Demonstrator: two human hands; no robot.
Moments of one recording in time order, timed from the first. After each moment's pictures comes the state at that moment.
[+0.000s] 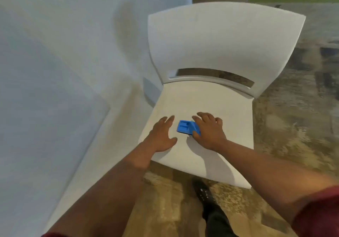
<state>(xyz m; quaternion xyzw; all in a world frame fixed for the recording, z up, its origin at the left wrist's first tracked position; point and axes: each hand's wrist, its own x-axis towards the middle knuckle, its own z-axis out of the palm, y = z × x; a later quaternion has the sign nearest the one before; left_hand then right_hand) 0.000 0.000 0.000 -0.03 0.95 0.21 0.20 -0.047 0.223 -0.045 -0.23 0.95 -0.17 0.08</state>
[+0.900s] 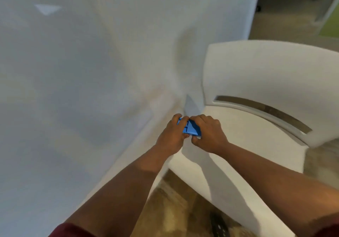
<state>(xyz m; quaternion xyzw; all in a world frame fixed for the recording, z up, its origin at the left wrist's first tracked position) -0.007 -0.052 0.081 -0.11 0.97 0.19 0.04 -0.094 0.100 0.042 -0.42 0.86 -0.29 0.02</state>
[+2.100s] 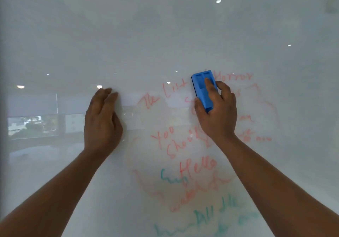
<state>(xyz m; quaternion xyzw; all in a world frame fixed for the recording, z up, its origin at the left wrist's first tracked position) 0.607 -0.338 0.619 -0.31 0.63 -0.33 -0.63 0.300 -0.287 0.626 -0.51 0.43 -0.63 -0.40</state>
